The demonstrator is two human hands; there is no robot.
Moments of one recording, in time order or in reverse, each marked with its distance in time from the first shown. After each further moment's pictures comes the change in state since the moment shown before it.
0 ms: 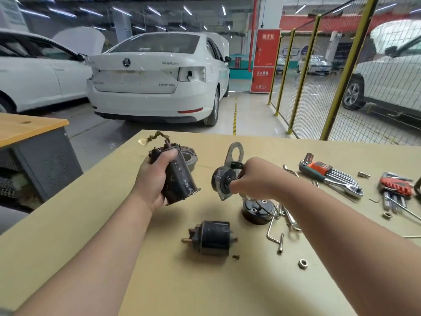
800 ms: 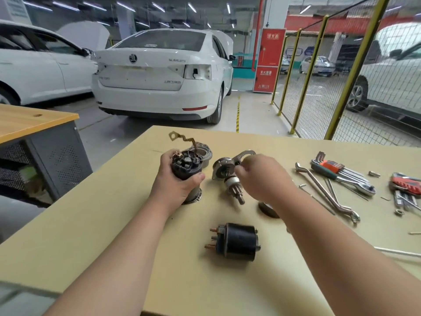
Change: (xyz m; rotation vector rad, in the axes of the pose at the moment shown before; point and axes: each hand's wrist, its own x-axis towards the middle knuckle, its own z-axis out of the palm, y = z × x) left_hand 0.002 -0.030 -0.040 0.625 -0.013 0.391; right_hand -0.010 -0.031 0.034 -0.156 0.336 -0.113
